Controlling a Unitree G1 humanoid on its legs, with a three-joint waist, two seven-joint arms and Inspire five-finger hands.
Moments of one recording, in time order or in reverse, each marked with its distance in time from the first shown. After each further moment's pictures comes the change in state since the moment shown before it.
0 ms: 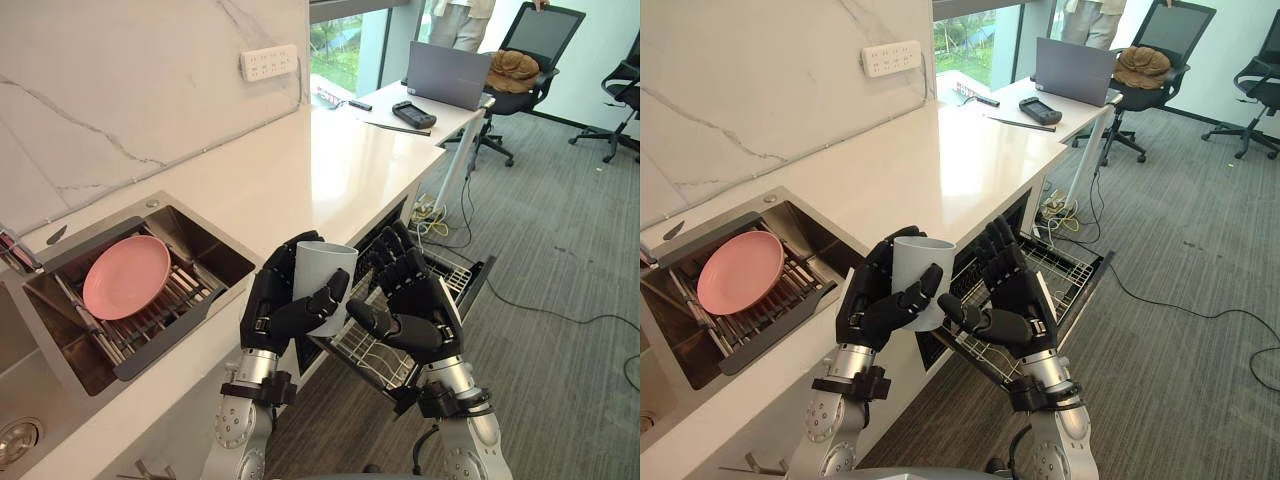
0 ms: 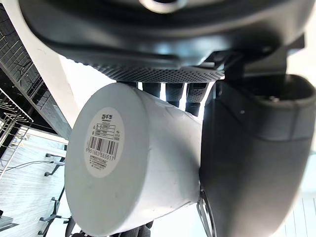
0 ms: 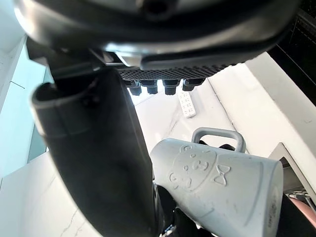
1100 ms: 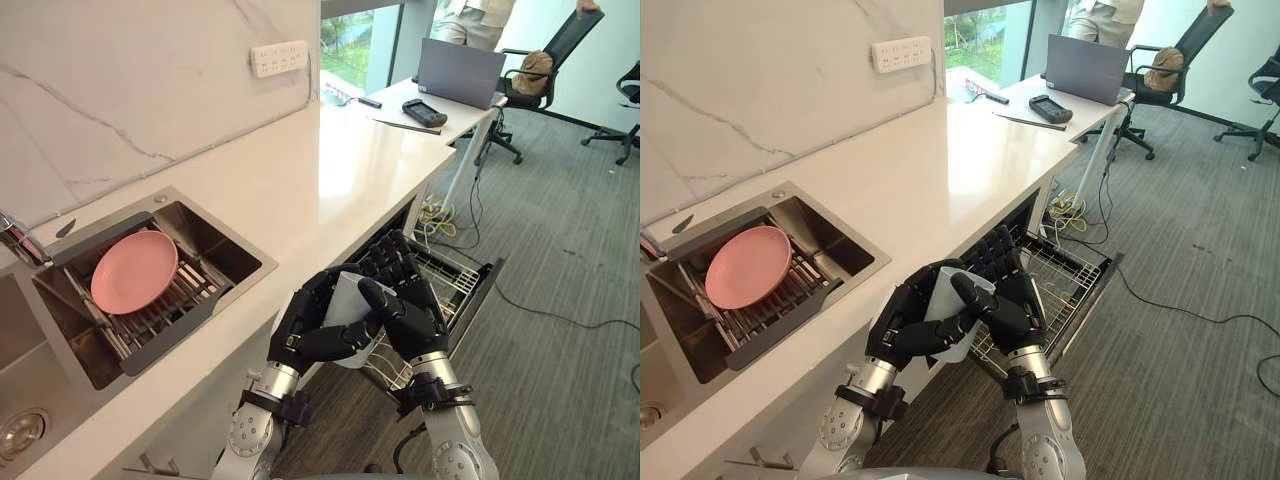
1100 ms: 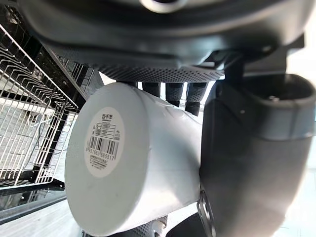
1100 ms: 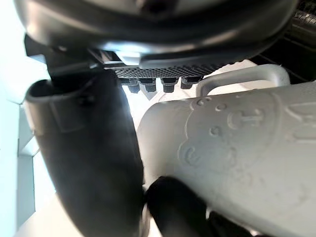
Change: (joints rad) left arm 0.001 0.048 -0.109 0.071 0.103 0.038 -0.027; right arm -0.034 0.017 0.074 0.054 0.172 0.164 -0.159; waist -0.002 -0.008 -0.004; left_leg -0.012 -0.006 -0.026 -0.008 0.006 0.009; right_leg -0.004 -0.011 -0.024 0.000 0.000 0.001
